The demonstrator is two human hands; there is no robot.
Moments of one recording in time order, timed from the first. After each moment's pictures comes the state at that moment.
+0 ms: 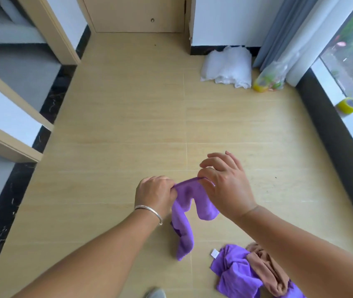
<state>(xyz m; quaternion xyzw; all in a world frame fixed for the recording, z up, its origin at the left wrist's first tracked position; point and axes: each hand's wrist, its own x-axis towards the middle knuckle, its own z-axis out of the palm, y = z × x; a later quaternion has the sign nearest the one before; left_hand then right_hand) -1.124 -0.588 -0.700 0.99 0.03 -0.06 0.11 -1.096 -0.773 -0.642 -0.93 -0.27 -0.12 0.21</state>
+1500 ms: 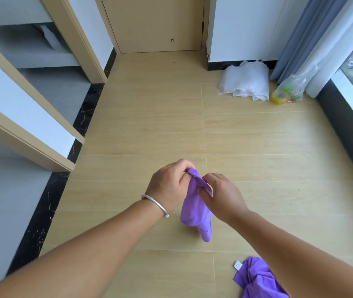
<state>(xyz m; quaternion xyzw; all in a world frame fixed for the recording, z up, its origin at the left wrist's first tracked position) -1.124 -0.531 -0.596 0.92 -0.04 0.05 0.37 -1.102 -0.699 -0.636 -0.94 -0.19 0.09 0.28</state>
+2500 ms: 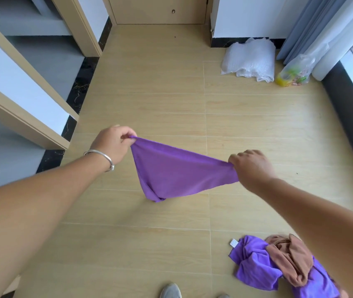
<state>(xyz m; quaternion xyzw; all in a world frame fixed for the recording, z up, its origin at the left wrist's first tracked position) -1.104 -0.386 -0.632 0.96 0.10 0.00 0.27 -1.066 -0.744 -0.673 -0.96 -0.26 0.09 -0.08</state>
